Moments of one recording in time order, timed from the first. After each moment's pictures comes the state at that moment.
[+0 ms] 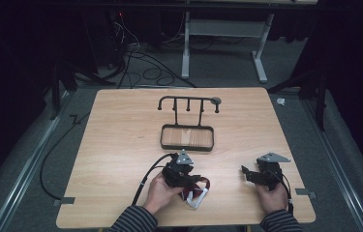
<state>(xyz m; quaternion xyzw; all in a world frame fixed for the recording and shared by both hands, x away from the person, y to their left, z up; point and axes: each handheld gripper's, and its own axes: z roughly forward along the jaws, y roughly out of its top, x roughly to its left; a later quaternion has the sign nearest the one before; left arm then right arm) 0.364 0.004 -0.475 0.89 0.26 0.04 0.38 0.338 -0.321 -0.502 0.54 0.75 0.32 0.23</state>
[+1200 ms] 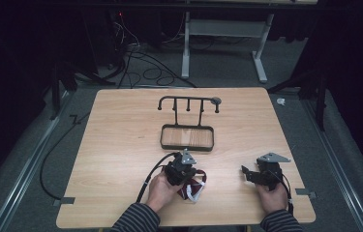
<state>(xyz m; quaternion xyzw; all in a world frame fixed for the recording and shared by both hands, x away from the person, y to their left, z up) 0.370 0.000 -0.475 0.89 0.26 0.07 0.36 0.338 -0.321 -0.502 0.54 0.75 0.32 0.23</state>
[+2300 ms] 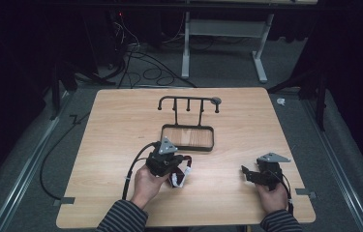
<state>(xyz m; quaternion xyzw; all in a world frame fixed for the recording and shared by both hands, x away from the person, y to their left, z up) 0.374 0.048 -0.427 0.85 0.30 0.11 0.41 0.338 -0.321 -0.502 0.54 0.75 0.32 0.23</state>
